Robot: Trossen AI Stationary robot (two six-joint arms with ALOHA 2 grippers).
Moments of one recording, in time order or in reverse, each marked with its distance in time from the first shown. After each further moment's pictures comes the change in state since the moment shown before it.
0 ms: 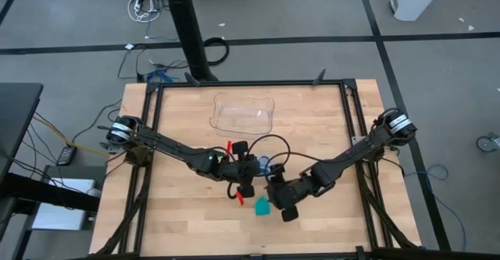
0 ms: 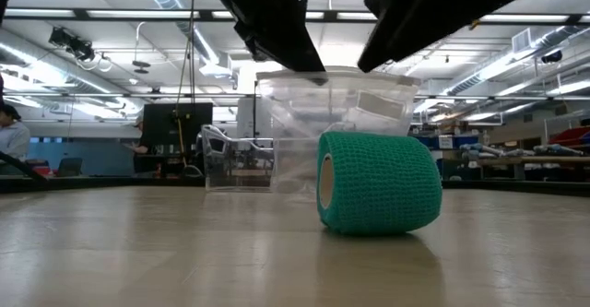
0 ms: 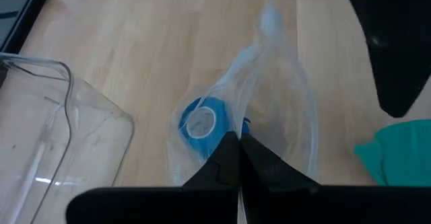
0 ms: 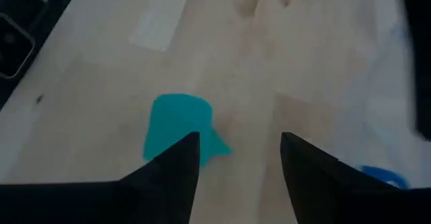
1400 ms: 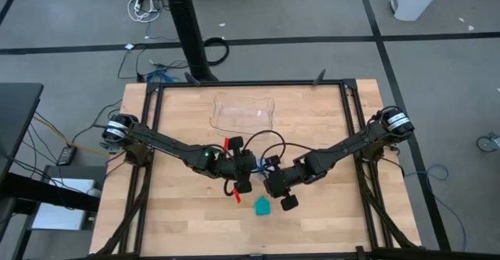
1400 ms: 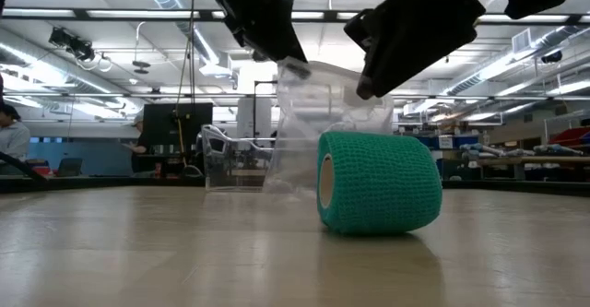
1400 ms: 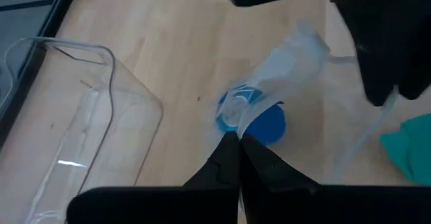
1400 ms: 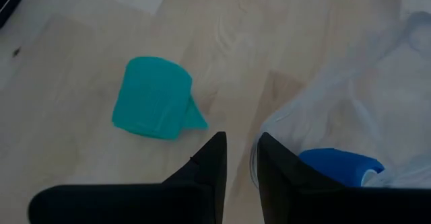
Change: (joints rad) left arm 0.008 -0.049 0.001 -0.094 -0.057 -0.031; right arm -0.120 0.004 0.000 -0.066 -0.166 -0.156
